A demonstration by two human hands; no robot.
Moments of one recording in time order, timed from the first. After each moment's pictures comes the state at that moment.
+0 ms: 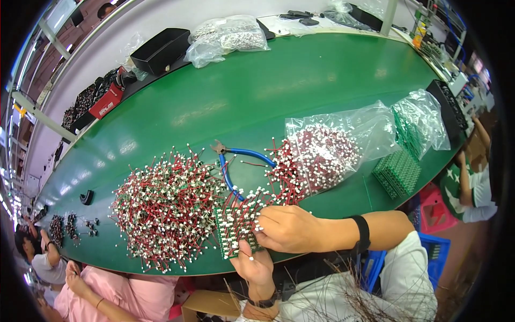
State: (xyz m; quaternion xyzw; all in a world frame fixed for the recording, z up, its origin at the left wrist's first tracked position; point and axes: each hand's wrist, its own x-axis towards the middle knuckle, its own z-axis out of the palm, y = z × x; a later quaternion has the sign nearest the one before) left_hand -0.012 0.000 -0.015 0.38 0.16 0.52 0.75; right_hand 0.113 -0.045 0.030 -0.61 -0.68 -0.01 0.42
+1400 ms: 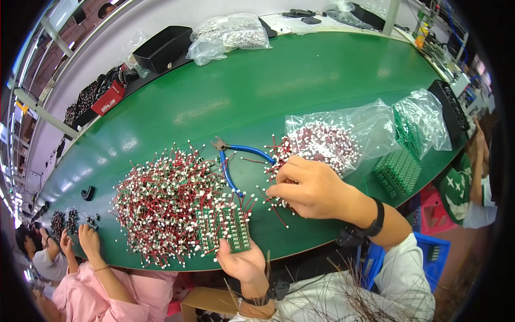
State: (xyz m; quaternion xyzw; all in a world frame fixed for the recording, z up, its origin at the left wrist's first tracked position) left_hand -0.020 0.013 -0.015 0.29 0.24 0.54 0.76; right_hand 0.175 -0.059 0.054 -0.61 -0.69 -0.10 0.37
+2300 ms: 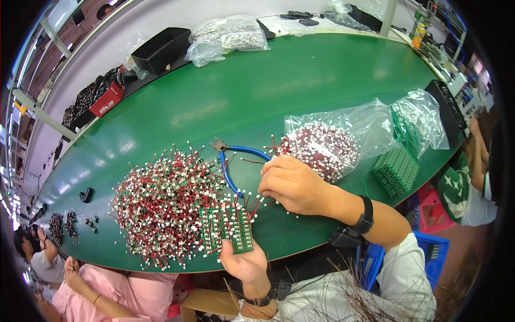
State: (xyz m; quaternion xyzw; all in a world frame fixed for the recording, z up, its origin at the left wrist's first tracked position) left_hand -0.016 0.010 -0.013 0.22 0.19 0.54 0.79; right_hand 0.174 -0.034 0.032 -0.57 -0.69 -0.06 0.43
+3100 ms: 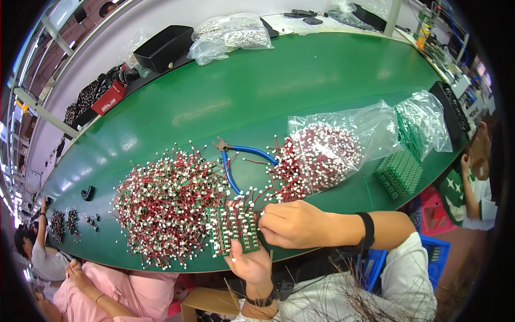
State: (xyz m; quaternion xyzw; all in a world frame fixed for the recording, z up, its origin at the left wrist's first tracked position) left_hand -0.013 0.006 -0.021 0.30 0.21 0.53 0.76; right_hand 0.123 -0.051 0.029 -0.60 -0.69 0.02 0.41
